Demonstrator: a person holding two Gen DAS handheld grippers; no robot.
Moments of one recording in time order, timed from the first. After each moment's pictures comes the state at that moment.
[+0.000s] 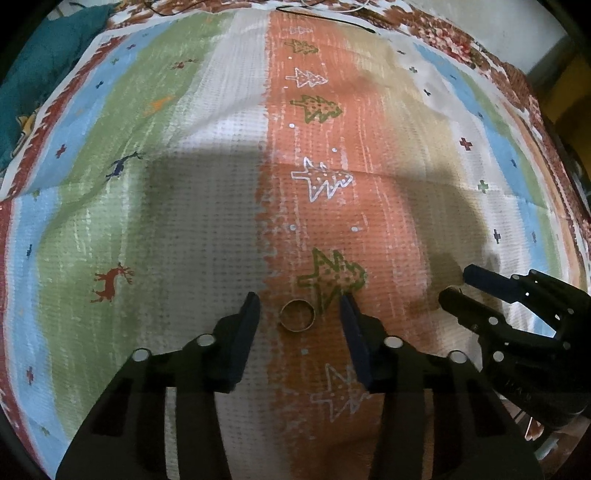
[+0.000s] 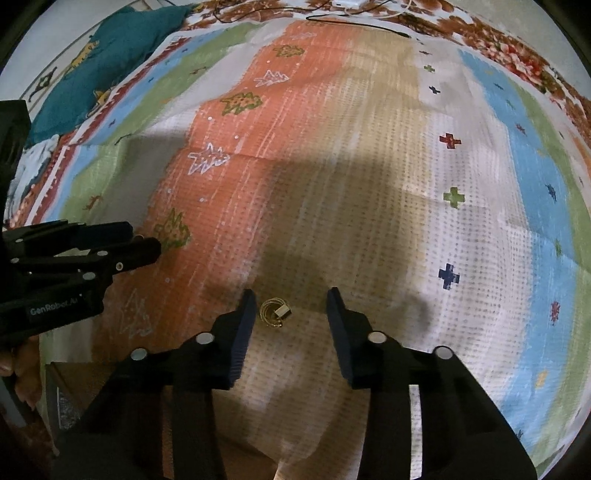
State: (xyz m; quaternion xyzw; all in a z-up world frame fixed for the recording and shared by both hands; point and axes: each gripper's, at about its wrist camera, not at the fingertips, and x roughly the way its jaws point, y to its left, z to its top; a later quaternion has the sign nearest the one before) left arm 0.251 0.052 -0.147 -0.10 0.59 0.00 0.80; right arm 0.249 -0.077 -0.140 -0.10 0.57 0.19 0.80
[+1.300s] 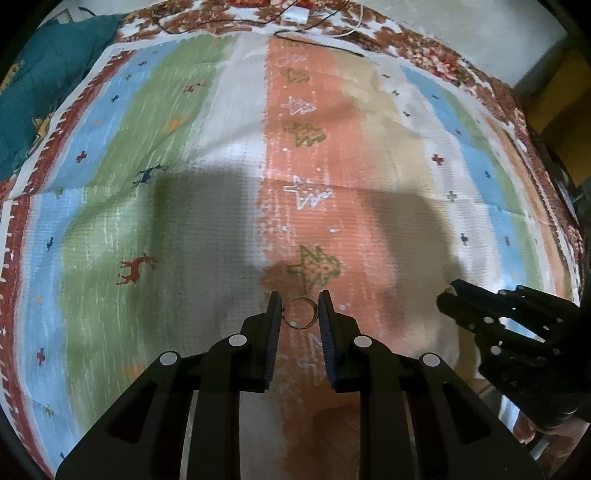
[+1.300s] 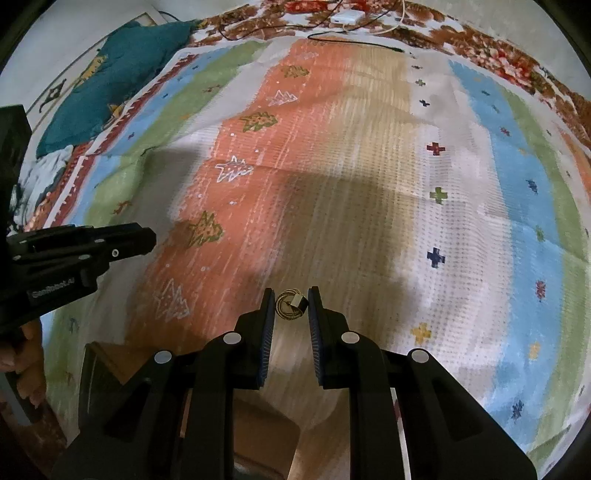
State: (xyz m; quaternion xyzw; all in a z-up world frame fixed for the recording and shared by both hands) left arm 0.221 0.051 -0.108 -0.11 0.56 -0.02 0.82; right arm 0.221 -0.082 -0.109 -0.08 0.55 0.20 0.81
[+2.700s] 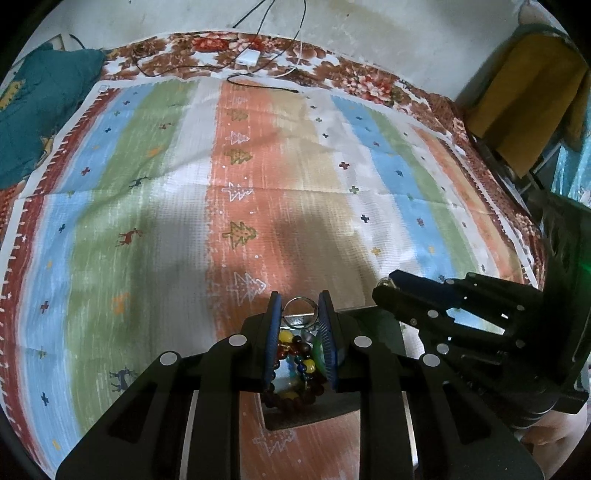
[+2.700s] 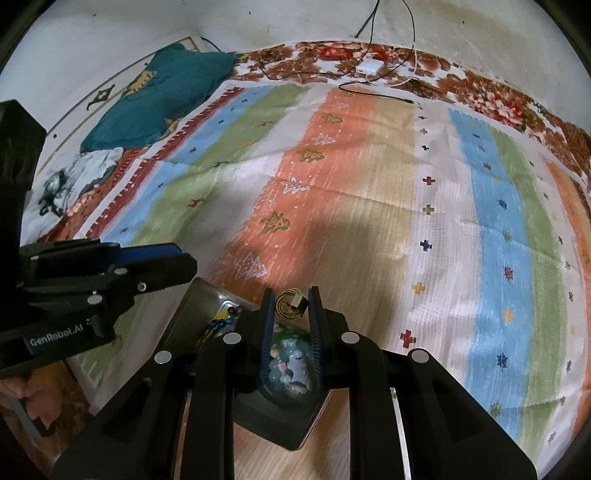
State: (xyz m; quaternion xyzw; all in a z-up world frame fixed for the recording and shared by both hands) left arm 0.127 0.011 -0.041 -0.12 0.49 -0.08 0.86; right arm 0.132 -0.084 -0.043 -0.09 0.48 0.24 0.84
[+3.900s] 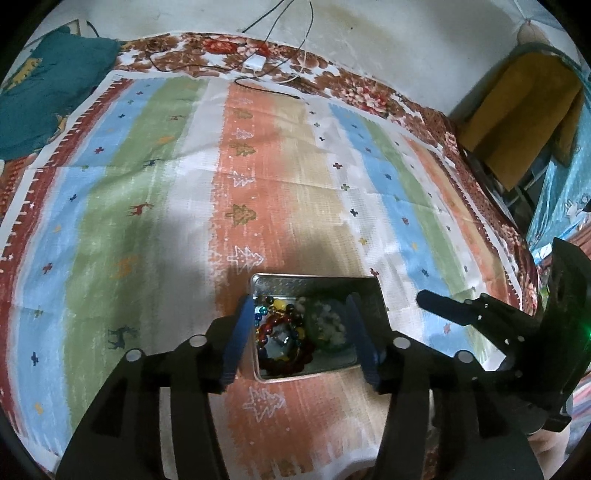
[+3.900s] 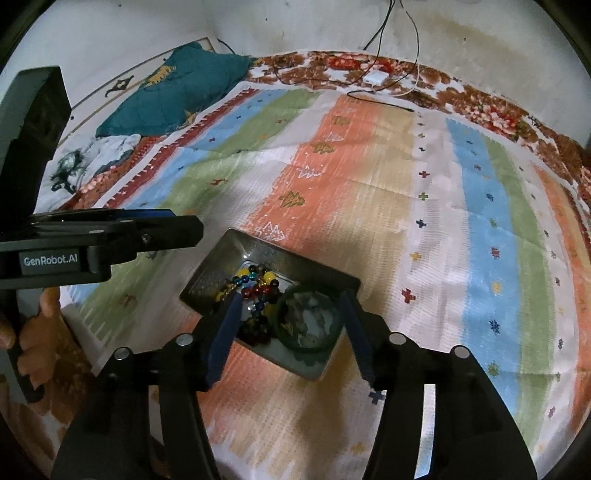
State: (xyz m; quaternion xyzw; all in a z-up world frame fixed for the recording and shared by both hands) left arm 0.081 0.021 -0.034 -0.16 0.47 -0.08 0.86; right arm 0.064 -0.096 -0.032 -0.11 0.46 0.24 0.85
